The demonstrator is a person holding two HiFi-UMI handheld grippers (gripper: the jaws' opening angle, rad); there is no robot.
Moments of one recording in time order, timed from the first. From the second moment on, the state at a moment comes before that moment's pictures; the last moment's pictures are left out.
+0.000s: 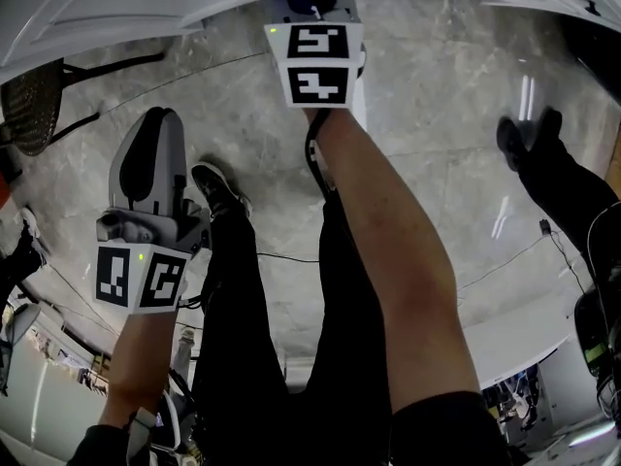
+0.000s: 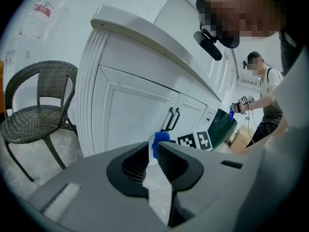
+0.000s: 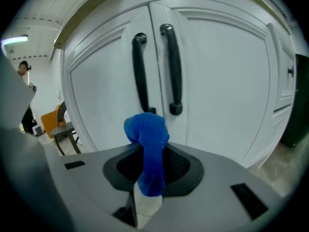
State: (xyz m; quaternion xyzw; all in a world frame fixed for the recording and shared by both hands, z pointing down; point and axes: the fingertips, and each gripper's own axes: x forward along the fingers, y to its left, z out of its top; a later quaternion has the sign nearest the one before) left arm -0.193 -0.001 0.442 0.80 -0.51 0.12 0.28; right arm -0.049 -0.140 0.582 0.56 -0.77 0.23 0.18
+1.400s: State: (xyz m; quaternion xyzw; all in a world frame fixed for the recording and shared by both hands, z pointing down) left arm -0.286 0.015 0.474 0.79 -0.52 0.14 0.28; right arm -0.201 -0.138 0.628 0.53 -0.80 0.25 0.17
